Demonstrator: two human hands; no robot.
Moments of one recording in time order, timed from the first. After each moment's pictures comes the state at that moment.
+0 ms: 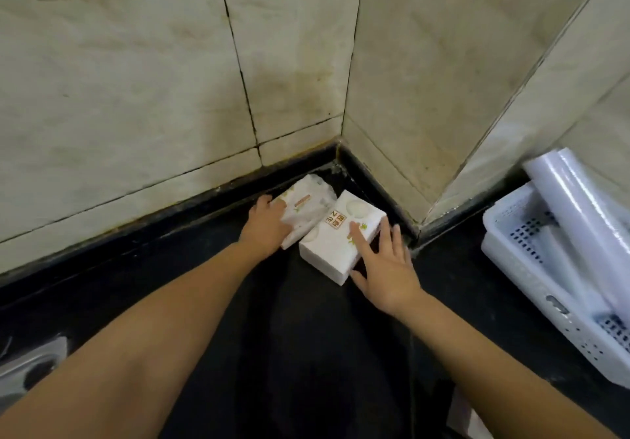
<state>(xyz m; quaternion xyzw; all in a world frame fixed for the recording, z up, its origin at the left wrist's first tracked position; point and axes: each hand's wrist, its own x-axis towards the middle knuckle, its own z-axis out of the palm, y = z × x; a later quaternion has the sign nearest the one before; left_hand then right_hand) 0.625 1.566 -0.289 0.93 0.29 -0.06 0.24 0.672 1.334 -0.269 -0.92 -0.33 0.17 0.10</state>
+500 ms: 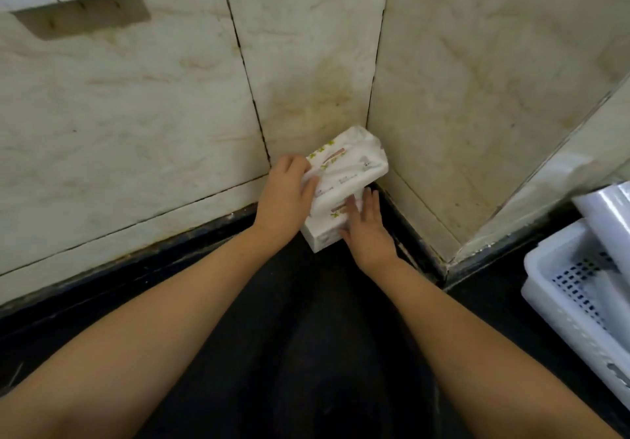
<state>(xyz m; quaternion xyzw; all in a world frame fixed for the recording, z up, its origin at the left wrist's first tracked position) 0.675 1.571 -0.207 0.91 0.17 0.27 0.25 0.756 1.441 -0.292 -0.92 -0.35 0.10 0.13</state>
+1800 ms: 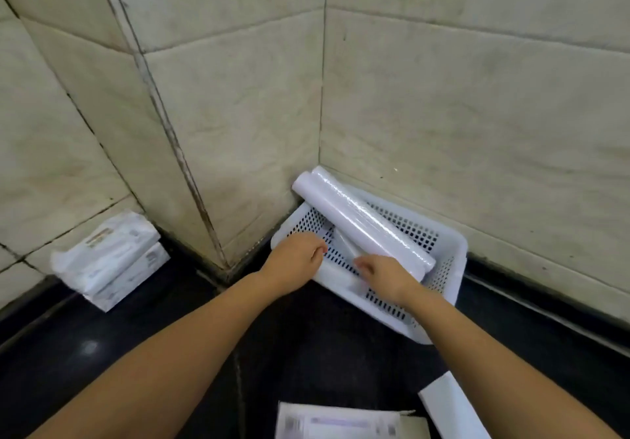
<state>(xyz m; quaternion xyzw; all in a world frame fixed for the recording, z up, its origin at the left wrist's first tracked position) 0.766 1.252 -0.220 0.95 -0.14 -0.02 0.27 0.776 1.054 -0.235 -0.94 -0.08 0.18 0.27</state>
